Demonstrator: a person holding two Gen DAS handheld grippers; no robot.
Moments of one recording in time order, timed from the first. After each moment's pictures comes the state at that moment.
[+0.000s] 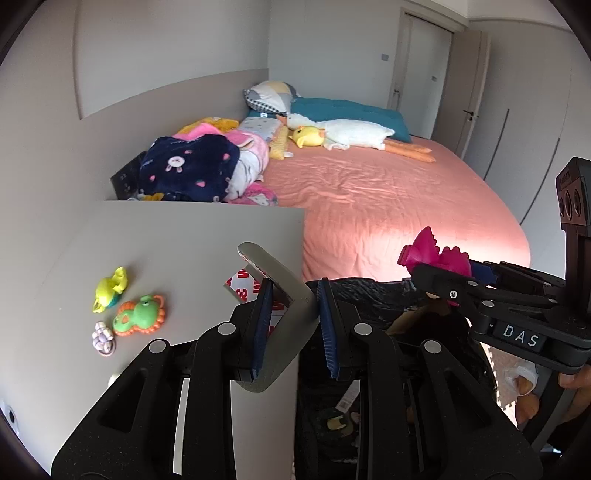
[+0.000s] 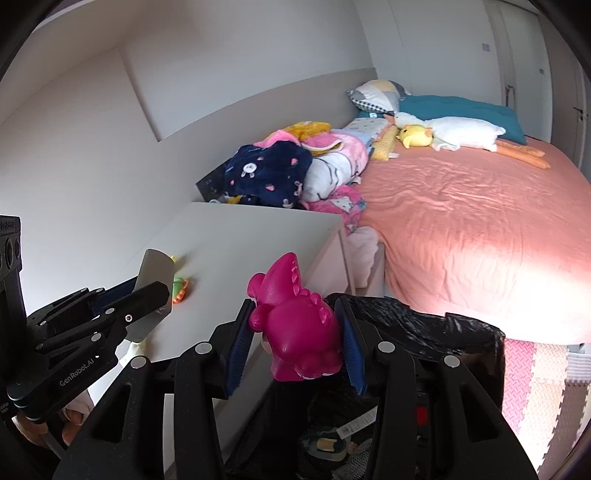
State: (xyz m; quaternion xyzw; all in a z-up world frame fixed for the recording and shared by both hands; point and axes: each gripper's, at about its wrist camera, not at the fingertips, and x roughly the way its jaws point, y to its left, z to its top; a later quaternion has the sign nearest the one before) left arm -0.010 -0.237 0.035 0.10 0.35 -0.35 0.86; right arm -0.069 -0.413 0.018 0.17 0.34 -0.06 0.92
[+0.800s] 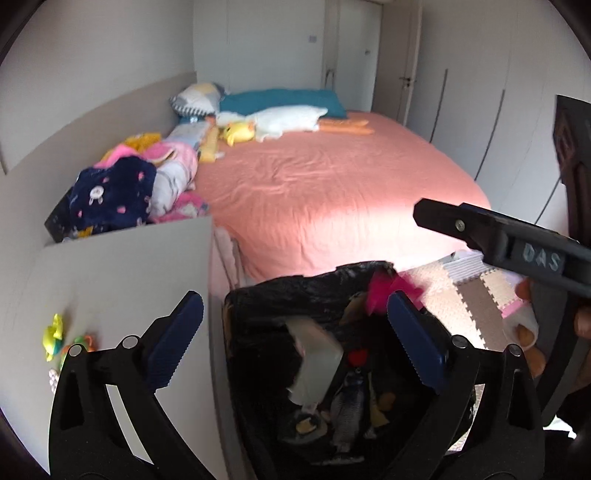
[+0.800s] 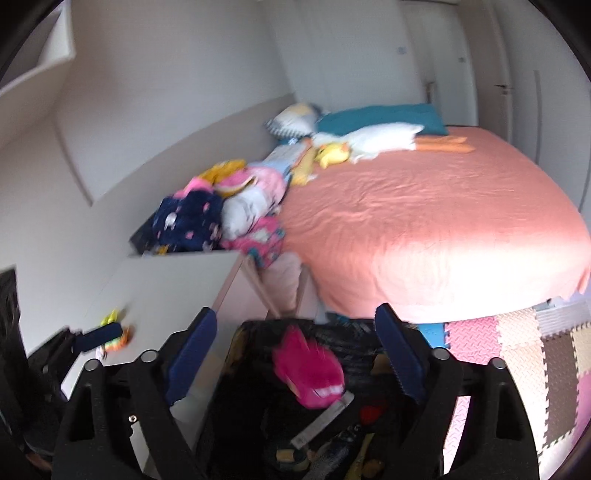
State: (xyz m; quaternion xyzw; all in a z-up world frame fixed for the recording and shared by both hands) left arm -0.055 -0.313 0.029 0.16 0.33 -0.46 0.81; right arm -0.141 -0.486 0.031 0.23 0.27 -0.21 0.91
